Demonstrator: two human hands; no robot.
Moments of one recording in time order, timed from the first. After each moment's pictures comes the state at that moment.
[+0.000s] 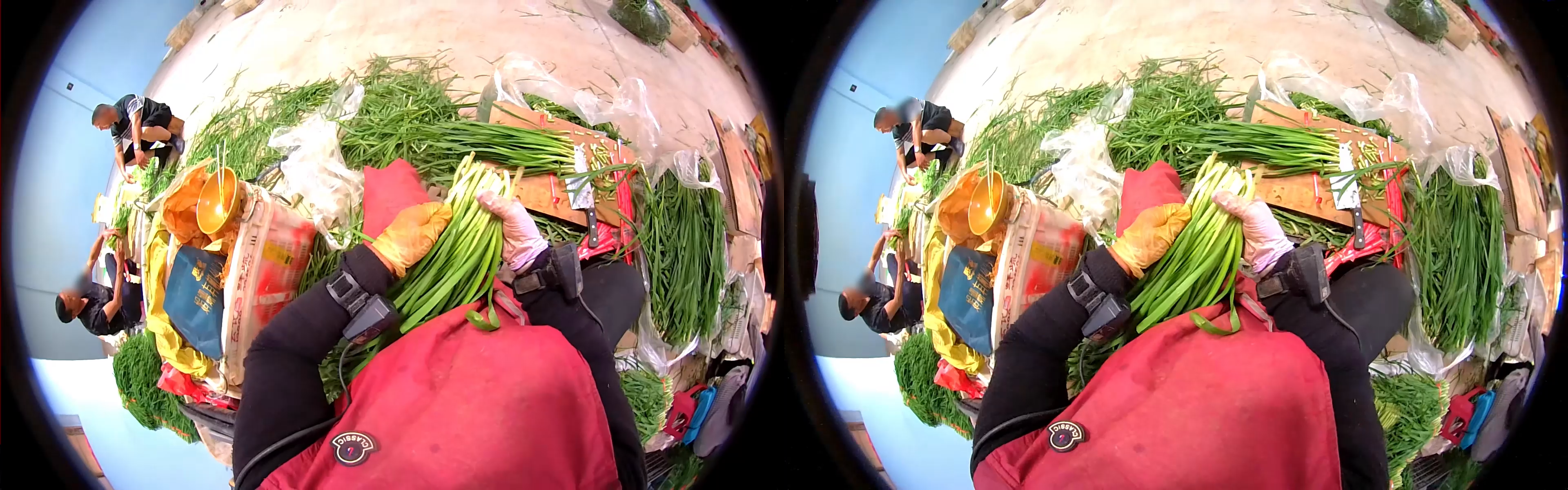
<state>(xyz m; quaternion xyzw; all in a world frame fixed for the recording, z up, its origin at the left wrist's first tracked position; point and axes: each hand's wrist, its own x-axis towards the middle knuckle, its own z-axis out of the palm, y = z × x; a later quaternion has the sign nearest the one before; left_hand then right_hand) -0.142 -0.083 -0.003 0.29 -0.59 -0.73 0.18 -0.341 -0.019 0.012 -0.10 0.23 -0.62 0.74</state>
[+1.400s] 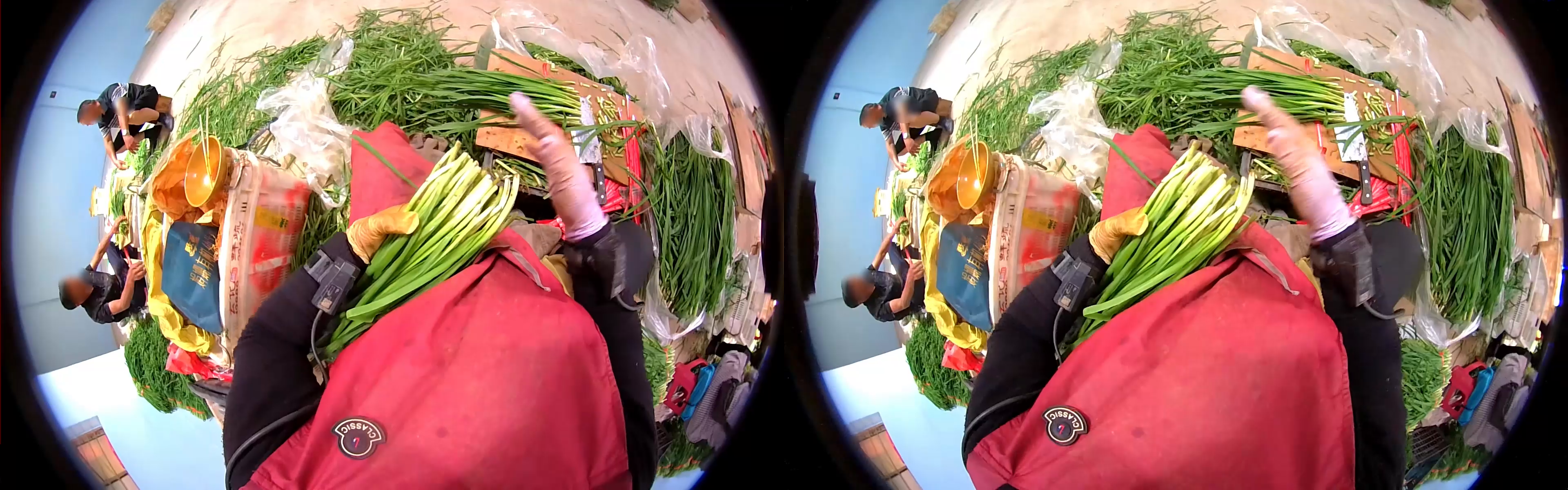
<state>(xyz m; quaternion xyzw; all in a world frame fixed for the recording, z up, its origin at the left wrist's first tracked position) -0.098 -0.047 0.000 0.22 -0.22 -0.95 0.04 -0.397 0.004 0.045 -0.55 0.45 -0.54 0.45</state>
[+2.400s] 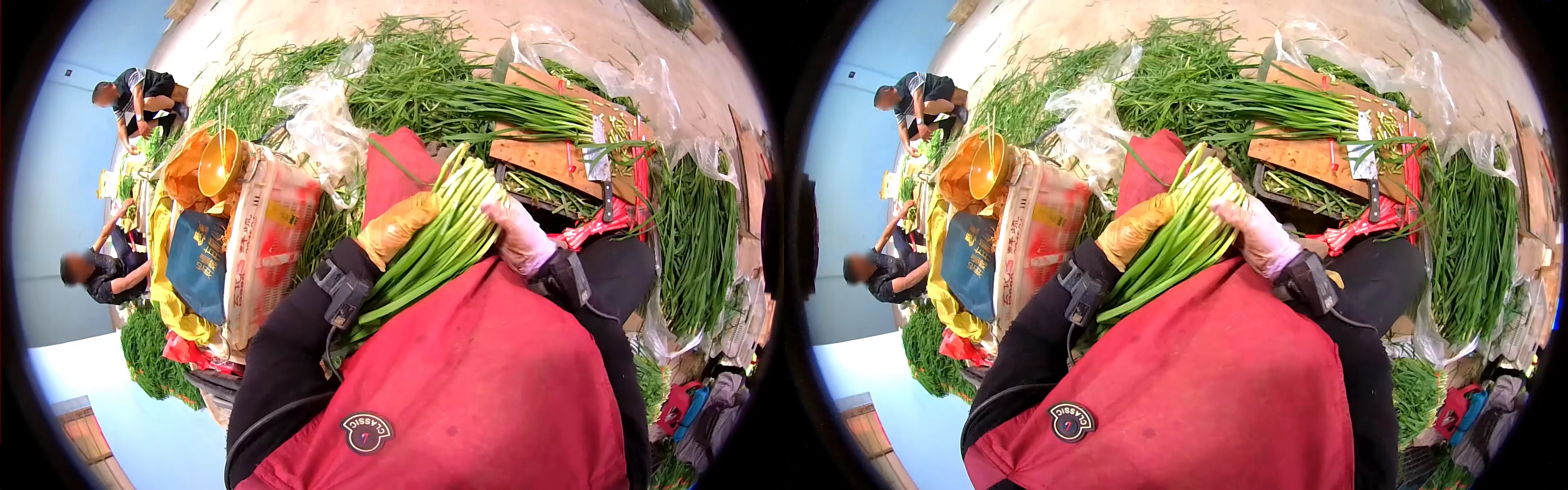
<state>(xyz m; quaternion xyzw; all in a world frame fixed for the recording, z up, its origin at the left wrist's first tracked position) -0.109 -0.042 0.007 0.19 -0.33 -0.91 0.16 -0.320 0.027 -0.010 -0.21 0.29 -0.55 0.76</state>
